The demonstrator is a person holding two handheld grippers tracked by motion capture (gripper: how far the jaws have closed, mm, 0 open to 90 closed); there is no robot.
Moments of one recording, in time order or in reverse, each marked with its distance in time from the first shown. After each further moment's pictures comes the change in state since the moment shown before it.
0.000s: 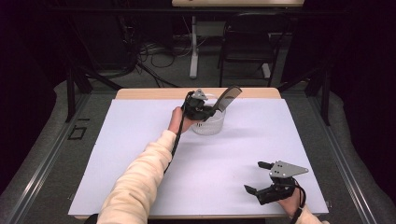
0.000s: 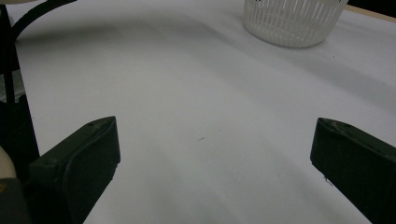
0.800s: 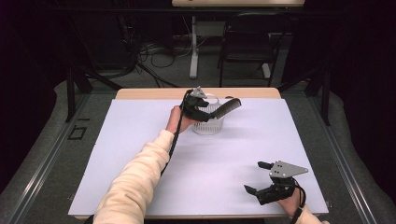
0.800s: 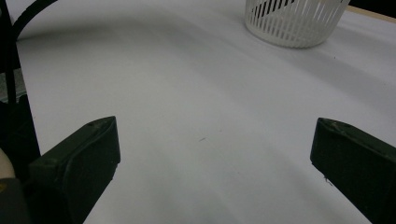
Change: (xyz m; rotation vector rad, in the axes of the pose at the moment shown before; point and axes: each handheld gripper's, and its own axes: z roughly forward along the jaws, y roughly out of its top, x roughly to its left) left arm -0.003 0.008 -0.018 -0.008 -0.009 -0.015; right arm 0.000 0.000 0.000 0.002 0.002 -0.002
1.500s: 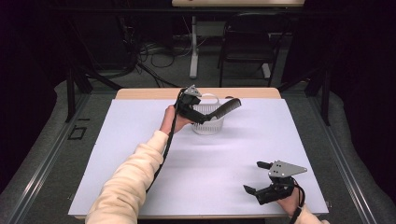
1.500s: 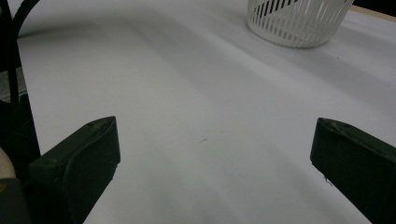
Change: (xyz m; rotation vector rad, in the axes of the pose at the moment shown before) left arm -0.003 0.001 -0.026 0.012 0.005 -0.021; right arm 0.000 0.001 0.002 0.002 0.005 -0.002
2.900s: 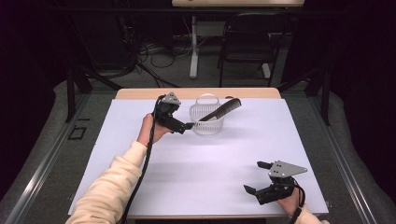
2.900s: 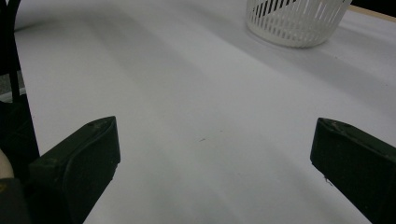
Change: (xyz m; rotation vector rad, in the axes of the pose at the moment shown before) left arm -0.007 -0.041 -0.065 0.030 0.070 -0.029; right arm 0.000 0.000 -0.001 0.003 -0.004 -0.003
